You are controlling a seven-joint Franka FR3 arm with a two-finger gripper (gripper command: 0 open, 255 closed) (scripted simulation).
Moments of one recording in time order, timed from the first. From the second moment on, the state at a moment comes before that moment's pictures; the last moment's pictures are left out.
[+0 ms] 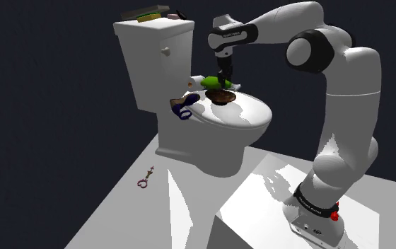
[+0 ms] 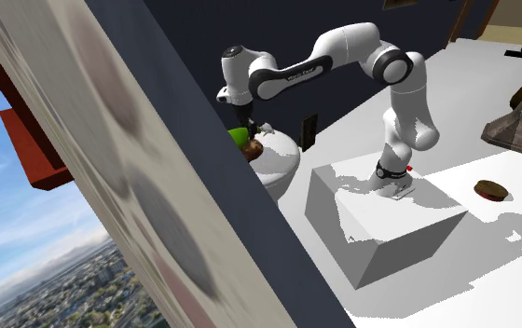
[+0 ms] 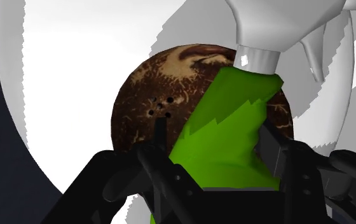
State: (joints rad) arm -0.20 0.41 -0.13 -1.43 -0.17 1.72 -0.44
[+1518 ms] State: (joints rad) arm -0.20 0.44 -0.13 -1.54 -0.17 1.86 -0.42
